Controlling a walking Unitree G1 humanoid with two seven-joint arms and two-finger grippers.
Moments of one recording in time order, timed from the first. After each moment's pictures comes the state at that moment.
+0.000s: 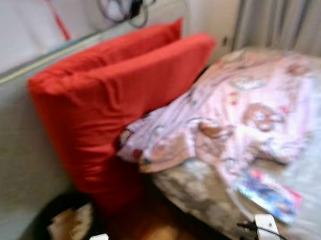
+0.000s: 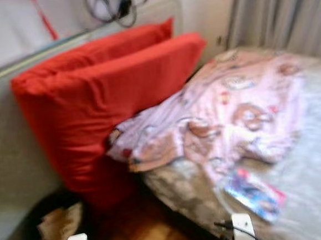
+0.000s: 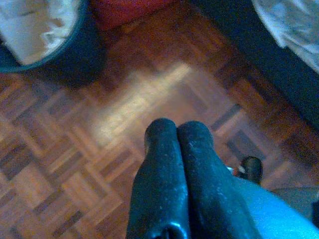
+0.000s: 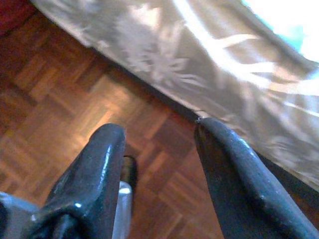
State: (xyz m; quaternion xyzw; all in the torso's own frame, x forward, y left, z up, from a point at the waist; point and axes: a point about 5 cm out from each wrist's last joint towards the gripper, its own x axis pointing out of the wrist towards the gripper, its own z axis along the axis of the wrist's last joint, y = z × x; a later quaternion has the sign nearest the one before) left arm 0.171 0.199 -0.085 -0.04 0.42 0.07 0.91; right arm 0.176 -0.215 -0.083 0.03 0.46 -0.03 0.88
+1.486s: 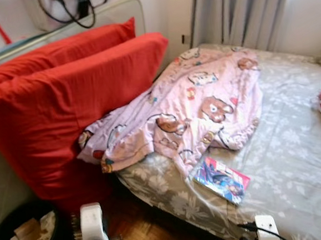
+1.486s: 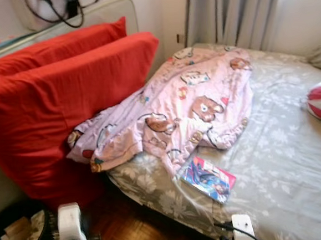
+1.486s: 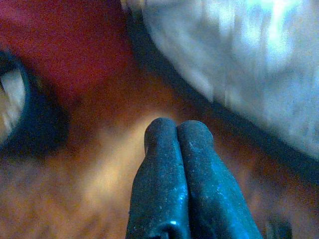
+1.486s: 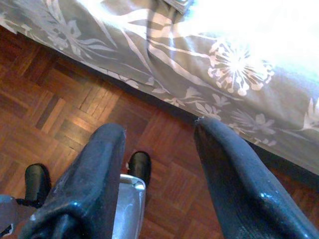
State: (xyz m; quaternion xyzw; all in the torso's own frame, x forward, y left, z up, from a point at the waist) left arm 0.204 0.211 -0.060 -0.01 0.32 0.06 0.94; right arm 0.172 -0.215 -0.084 0.03 0.47 -0.03 0.88
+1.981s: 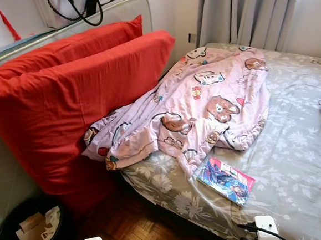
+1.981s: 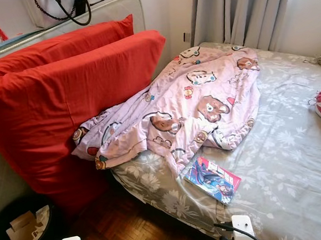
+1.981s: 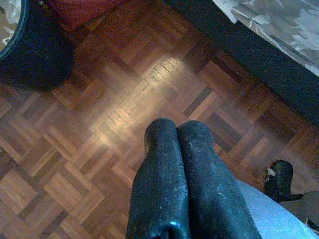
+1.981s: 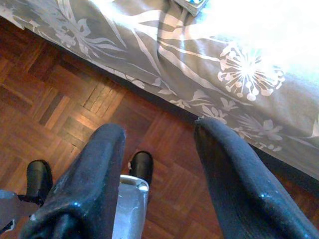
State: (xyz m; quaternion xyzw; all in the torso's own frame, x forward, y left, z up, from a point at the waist) left arm 0.165 0.214 -0.083 -0.02 0.40 0.07 0.91; right arm 0.172 -0.214 -0.084 0.03 0.47 -0.03 0.88
